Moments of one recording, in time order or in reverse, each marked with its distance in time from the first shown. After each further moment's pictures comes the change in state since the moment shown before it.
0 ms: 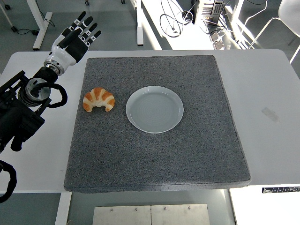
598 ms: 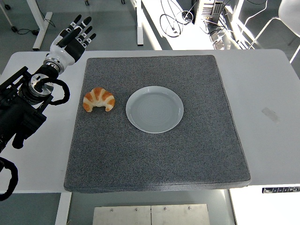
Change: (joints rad) left arm -0.020 -0.006 0.010 -0.012 0.004 0.155 0.001; right arm 0.000 0.000 0.000 0.000 0.000 0.000 0.000
